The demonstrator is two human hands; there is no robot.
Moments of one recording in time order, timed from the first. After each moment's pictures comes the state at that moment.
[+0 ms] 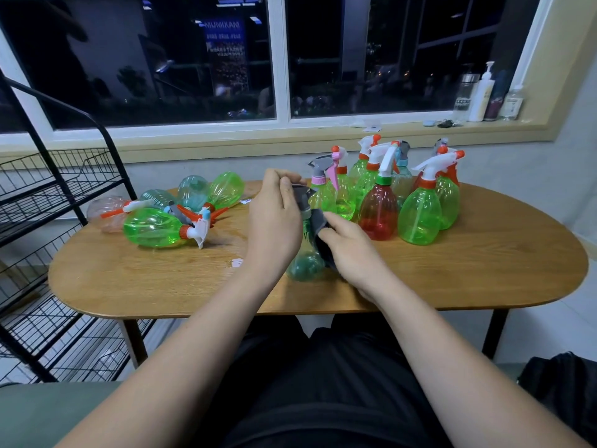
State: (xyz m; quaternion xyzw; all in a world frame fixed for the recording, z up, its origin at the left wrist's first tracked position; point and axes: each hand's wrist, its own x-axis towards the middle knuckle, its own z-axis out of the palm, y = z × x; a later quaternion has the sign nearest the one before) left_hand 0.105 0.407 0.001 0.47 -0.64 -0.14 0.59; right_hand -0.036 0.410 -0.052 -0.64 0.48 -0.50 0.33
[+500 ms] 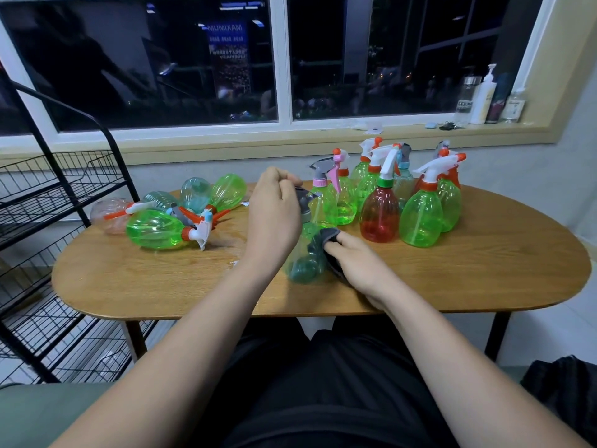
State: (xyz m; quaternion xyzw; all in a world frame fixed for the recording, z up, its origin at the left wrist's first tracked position) left_hand 0.103 0.402 0.015 0.46 -0.60 -0.25 0.60; right_hand -0.048 0.413 -0.064 -0.61 0.52 -0.45 0.39
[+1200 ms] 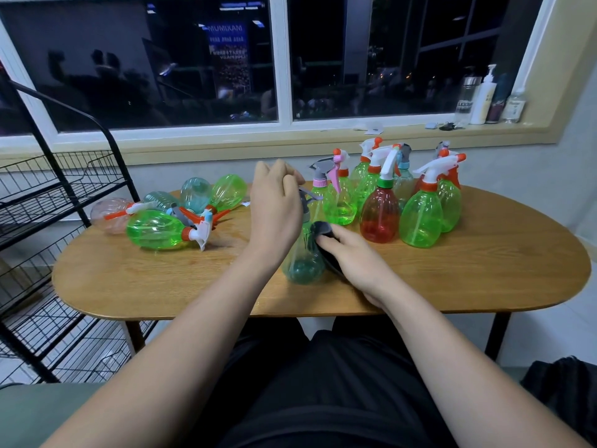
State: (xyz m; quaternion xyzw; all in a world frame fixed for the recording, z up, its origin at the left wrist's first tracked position) left_hand 0.102 0.388 0.018 0.47 -0.64 -0.13 0.60; right_hand -0.043 0.420 -0.050 -0.63 0.49 -0.47 0.39
